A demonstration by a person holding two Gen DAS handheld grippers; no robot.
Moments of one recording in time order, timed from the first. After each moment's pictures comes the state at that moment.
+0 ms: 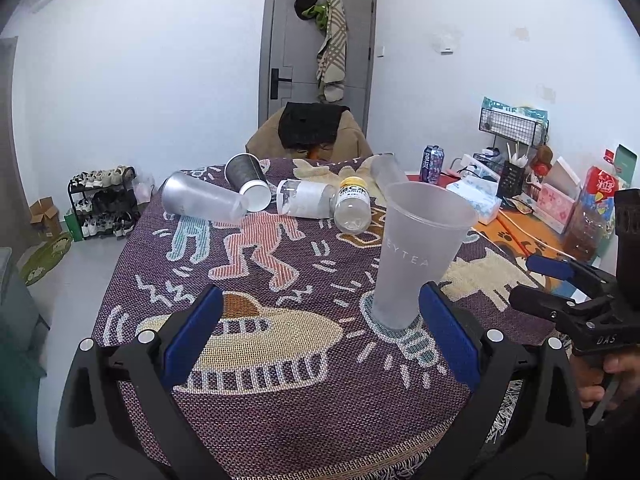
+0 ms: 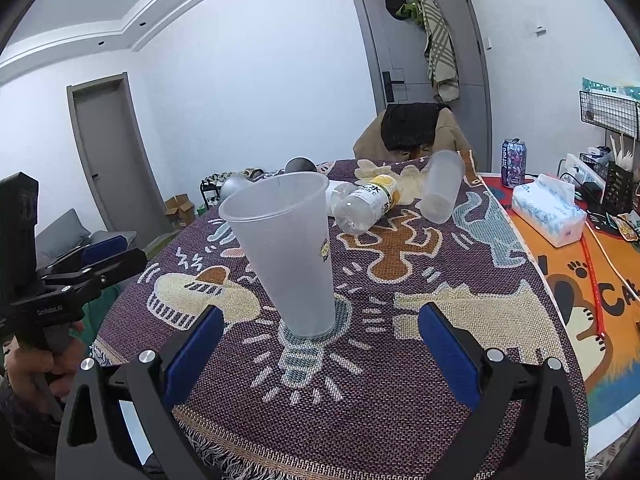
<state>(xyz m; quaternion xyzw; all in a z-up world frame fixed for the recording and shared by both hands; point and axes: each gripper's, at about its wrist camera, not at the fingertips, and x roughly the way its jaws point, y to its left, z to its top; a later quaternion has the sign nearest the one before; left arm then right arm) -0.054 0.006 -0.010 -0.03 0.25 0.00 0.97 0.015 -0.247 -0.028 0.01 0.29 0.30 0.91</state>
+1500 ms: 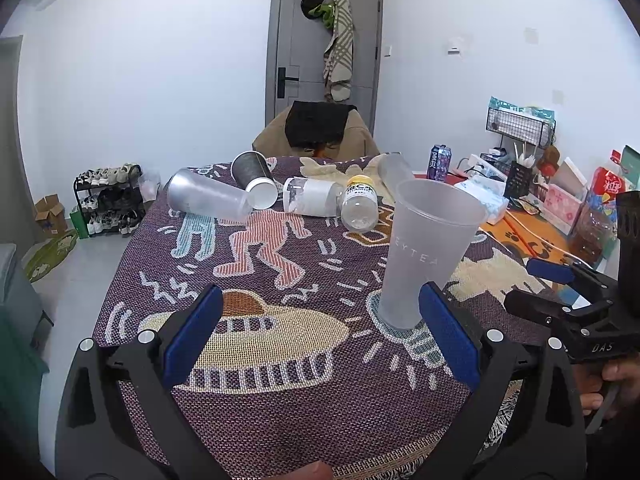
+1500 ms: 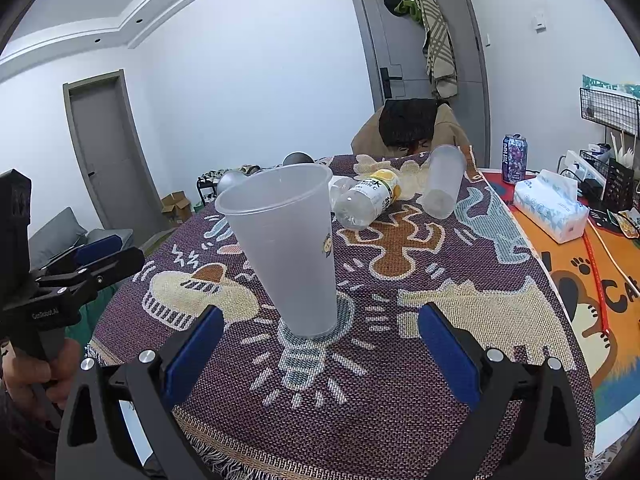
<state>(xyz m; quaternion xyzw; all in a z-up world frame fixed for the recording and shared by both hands) -0.052 0.007 -0.014 -0.03 0.25 0.02 0.97 0.019 -0.238 -0.034 0.01 0.29 0.29 0.91</state>
